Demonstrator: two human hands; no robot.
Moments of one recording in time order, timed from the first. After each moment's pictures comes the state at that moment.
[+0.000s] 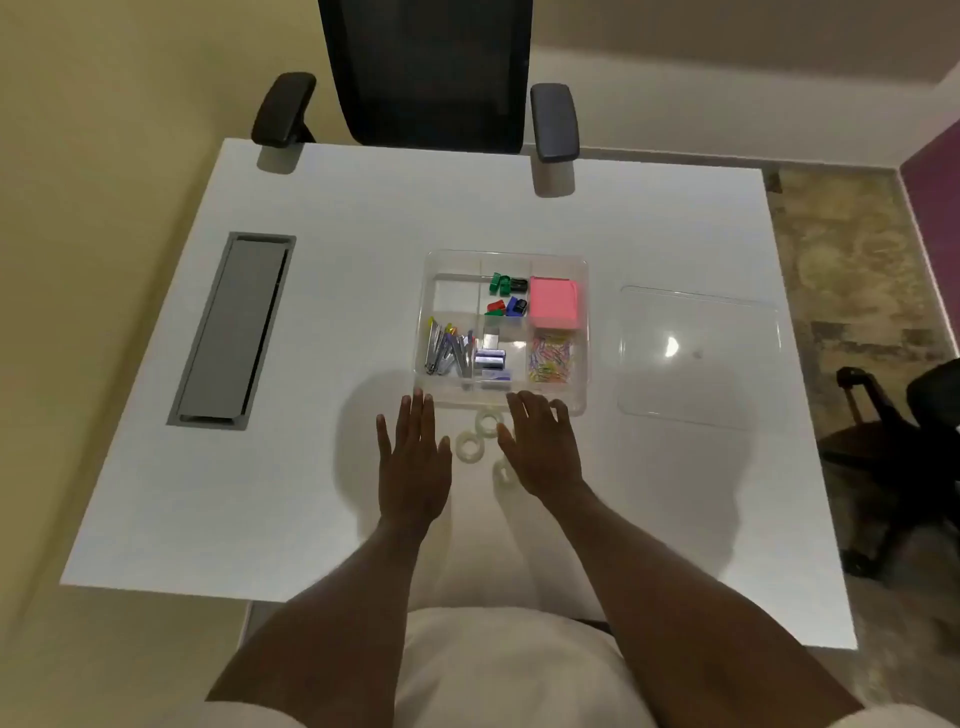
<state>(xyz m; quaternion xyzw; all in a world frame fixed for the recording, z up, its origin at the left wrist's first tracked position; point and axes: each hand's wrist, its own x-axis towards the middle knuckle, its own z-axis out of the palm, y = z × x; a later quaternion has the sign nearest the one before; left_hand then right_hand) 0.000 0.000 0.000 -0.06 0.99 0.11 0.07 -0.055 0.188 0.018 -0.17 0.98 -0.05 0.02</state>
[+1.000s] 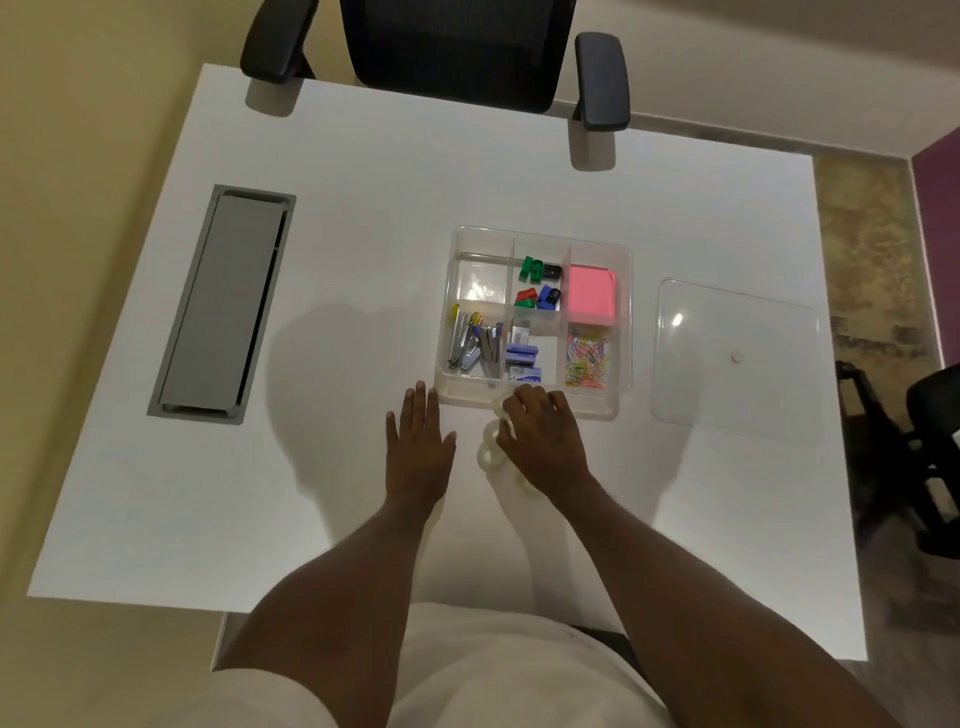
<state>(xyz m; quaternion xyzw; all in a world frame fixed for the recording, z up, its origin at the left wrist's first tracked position) -0.039 -0.045 -0.054 -0.10 0.95 0.20 0.20 -0.092 0.143 -0.013 -0.25 0.97 -0.03 0.02</state>
